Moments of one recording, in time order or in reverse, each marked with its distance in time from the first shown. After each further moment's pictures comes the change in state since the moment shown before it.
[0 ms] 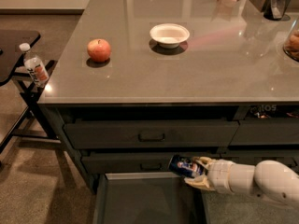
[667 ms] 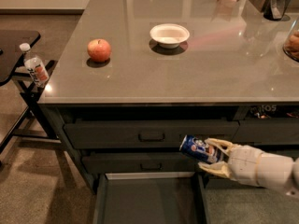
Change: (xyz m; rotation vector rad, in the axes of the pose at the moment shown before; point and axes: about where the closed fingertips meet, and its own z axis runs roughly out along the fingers) arm -0.073 -0.033 -0.097 0.141 -0.068 -0.128
